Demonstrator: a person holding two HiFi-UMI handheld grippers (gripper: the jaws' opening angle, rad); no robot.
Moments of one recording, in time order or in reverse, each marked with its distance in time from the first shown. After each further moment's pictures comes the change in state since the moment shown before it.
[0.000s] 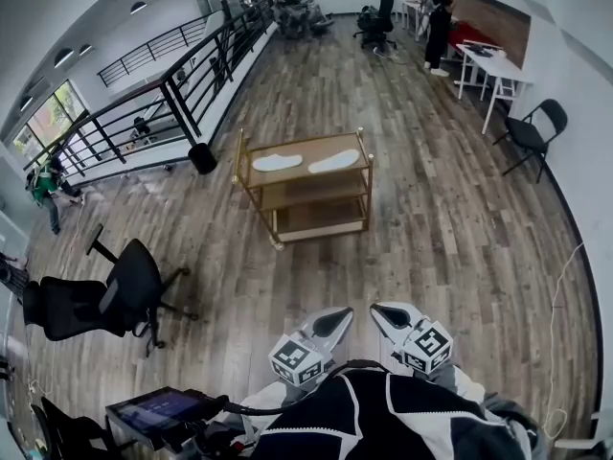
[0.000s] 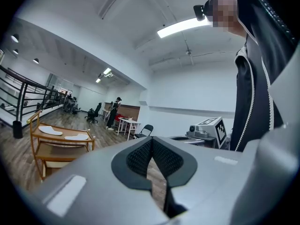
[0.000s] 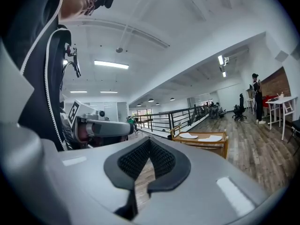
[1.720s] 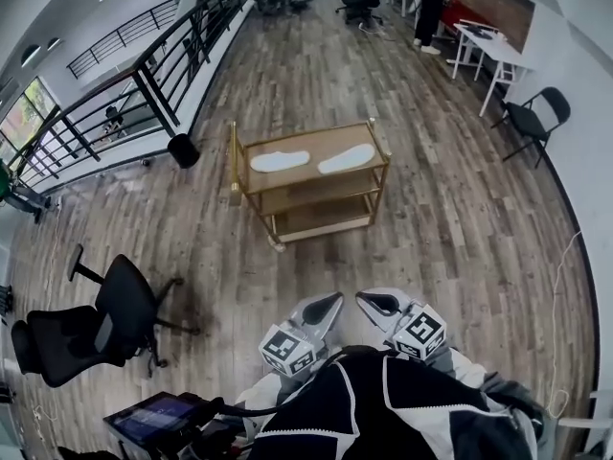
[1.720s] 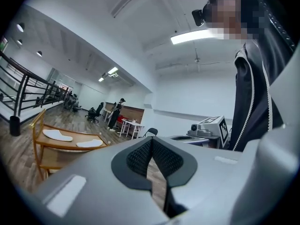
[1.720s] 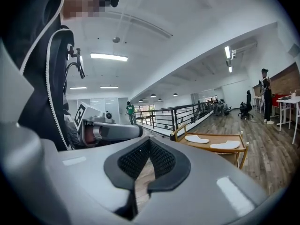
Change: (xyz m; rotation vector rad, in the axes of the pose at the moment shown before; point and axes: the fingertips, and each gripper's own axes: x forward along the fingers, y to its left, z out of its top) left arm -0.021 0.219 0.026 -0.059 -0.041 -0.021; right arm 0.215 -0.035 0.023 -0.024 0.060 0.041
